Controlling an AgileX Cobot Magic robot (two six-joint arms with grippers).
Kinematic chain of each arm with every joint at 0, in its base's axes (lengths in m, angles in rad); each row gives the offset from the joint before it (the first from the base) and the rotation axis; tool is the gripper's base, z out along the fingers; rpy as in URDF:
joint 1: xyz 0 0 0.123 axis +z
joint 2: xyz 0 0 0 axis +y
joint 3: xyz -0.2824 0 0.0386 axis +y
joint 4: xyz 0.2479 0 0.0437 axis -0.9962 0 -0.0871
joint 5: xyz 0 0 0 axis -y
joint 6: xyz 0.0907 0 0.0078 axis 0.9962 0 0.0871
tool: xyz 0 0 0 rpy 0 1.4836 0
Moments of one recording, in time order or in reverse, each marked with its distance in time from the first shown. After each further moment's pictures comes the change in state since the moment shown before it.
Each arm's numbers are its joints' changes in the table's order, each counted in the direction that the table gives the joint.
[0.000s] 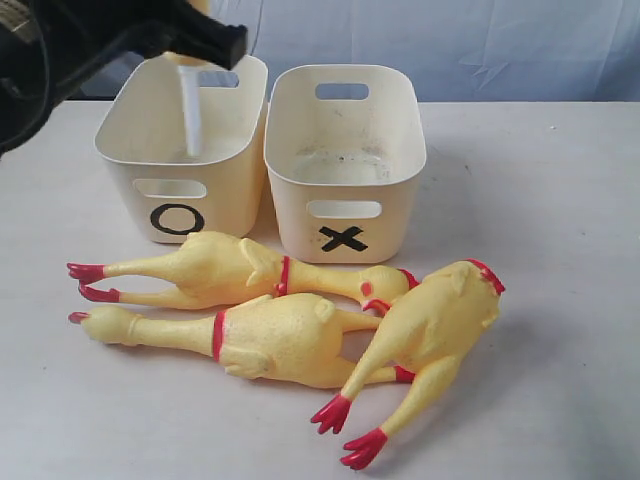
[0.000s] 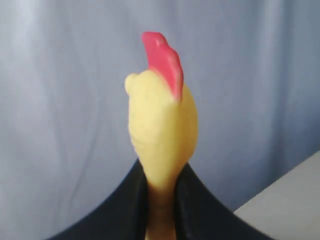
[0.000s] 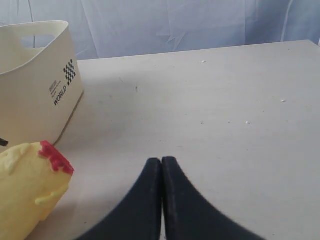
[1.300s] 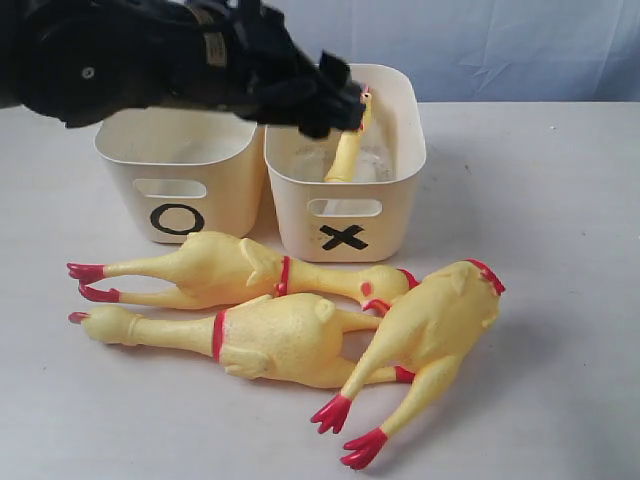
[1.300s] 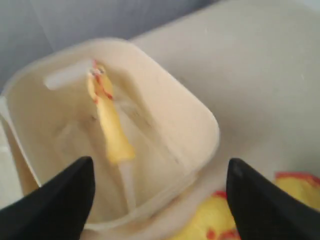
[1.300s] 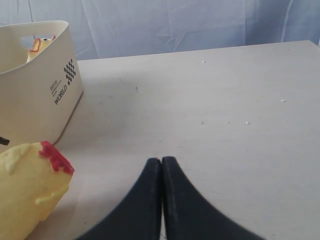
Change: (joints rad) left arm -0.129 0.214 -0.342 -0.268 -0.874 -0.568; right arm 0.000 0.000 0.000 0.000 0.000 0.000
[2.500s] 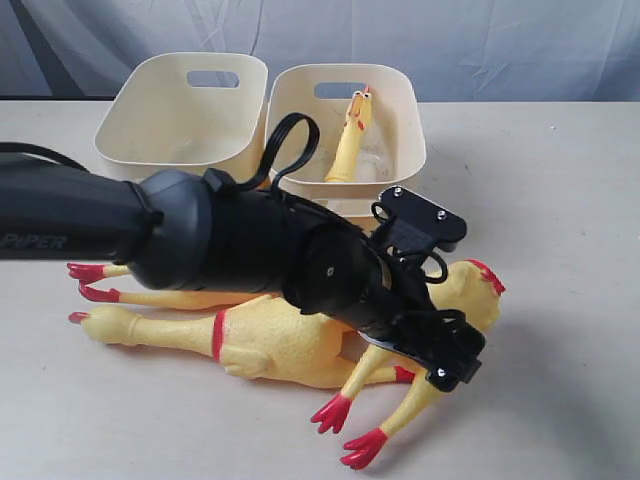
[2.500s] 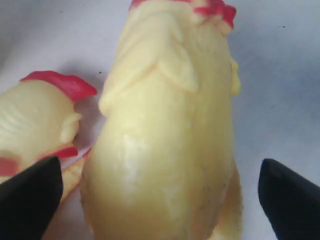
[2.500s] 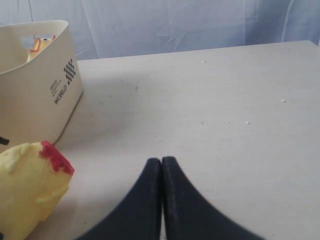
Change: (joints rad) left arm -0.251 0.399 0.000 0.459 0.018 0.275; right arm 0.000 0.000 0.000 0.000 0.000 -0.002
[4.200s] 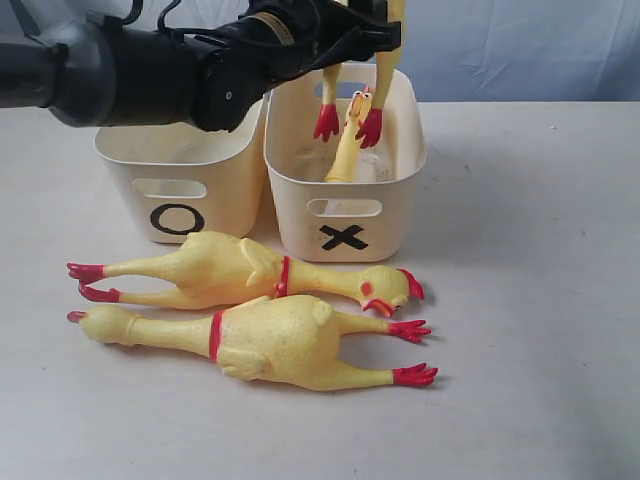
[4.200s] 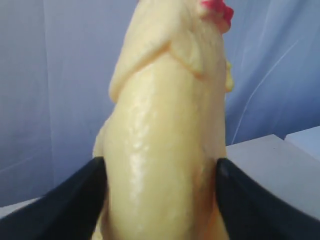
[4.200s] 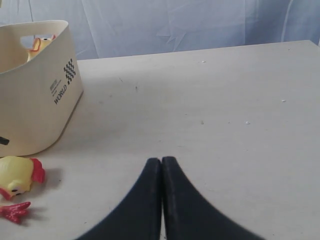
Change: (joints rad) left arm 0.381 0.007 -0.216 -0.232 0.638 -0.228; right arm 0.000 0.000 0.000 0.000 0.000 0.000
